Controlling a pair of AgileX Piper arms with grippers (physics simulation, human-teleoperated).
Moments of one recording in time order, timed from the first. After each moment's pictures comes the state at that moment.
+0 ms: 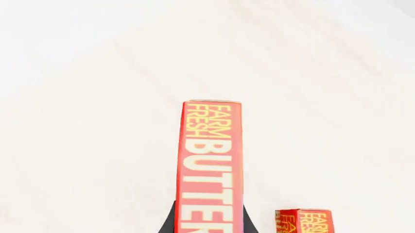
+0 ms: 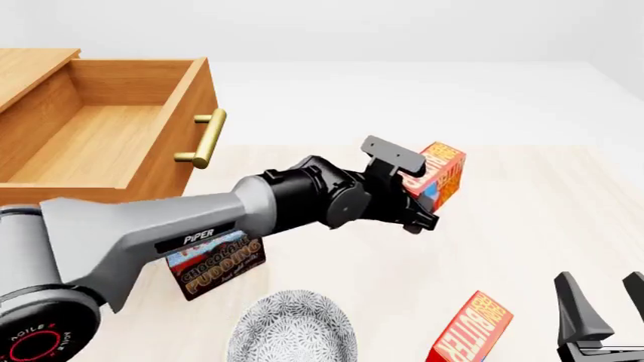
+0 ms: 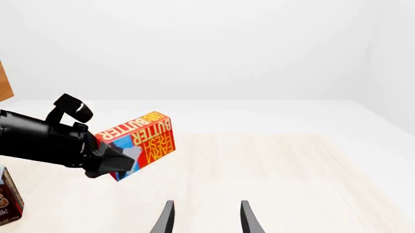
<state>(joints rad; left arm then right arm) -0.88 1.99 -1.54 0.29 -0.15 0.00 0.00 0.00 0.00 0.00</state>
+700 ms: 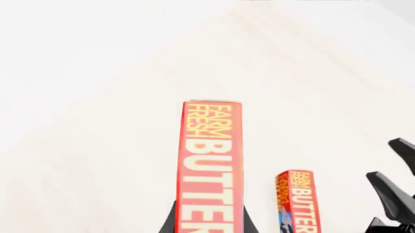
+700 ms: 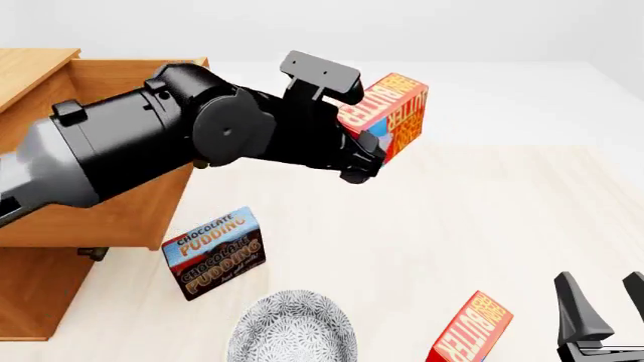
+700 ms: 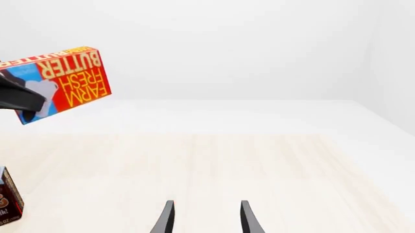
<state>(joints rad) -0.81 1.58 -1.48 0.60 -0.08 0.00 0.00 0.00 0.00 0.00</state>
